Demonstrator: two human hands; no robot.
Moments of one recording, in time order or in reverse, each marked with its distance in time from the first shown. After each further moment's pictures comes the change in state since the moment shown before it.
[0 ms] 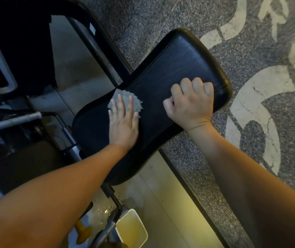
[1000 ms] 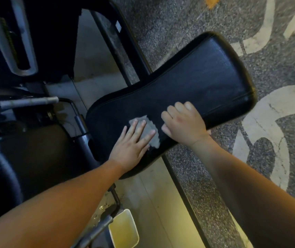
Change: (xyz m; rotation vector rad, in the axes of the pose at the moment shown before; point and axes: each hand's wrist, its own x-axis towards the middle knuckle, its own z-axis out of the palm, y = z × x) left_hand -0.081 -0.059 0.021 0.307 -0.155 0.296; right_hand -0.032 -0.051 -0.003 0.206 -0.260 -0.485
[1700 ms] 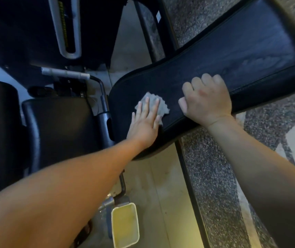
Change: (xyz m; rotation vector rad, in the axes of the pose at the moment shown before) left_hand 0.002 0.038 0.017 -0.402 0.098 -0.531; right_hand -0.006 -0.003 0.018 -0.049 0.066 0.011
